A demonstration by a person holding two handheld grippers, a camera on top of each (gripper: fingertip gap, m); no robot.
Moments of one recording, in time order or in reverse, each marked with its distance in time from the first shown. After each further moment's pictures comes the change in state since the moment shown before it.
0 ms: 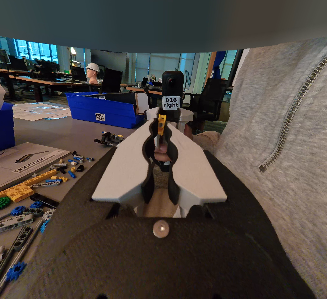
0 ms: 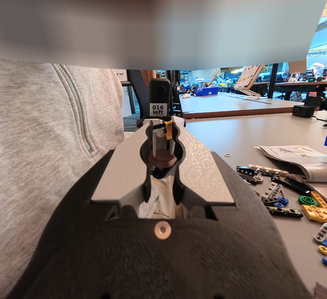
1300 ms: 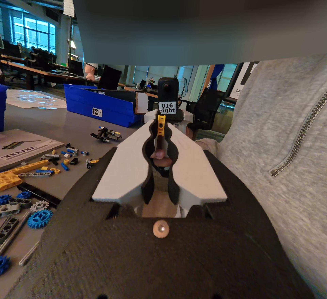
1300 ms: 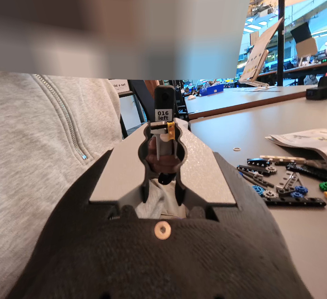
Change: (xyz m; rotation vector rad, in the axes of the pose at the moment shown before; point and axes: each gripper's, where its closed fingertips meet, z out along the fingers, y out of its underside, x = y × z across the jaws) left arm -0.011 0.004 -0.001 0.032 -0.006 -0.114; right arm 0.012 0.005 -0.001 0.041 0.000 0.148
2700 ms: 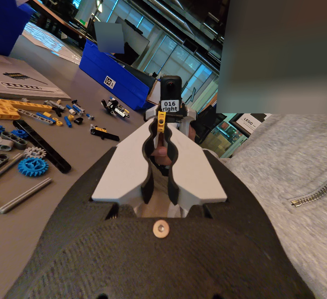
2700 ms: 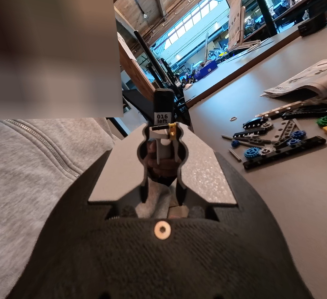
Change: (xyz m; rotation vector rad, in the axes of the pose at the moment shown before) left arm -0.042 0.026 0.000 -0.004 -0.138 -0.372; right arm 0.046 0.016 -0.010 0.001 0.102 0.370
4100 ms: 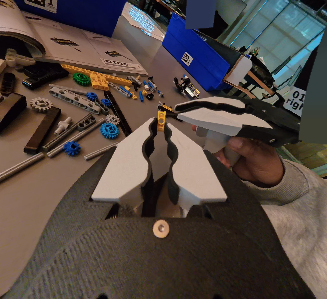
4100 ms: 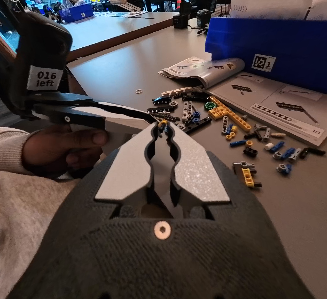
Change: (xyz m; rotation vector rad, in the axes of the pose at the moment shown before) left arm -0.068 0.020 -0.014 -0.131 -0.511 0.090; right arm 0.065 0.021 -0.005 -0.232 0.728 -0.459
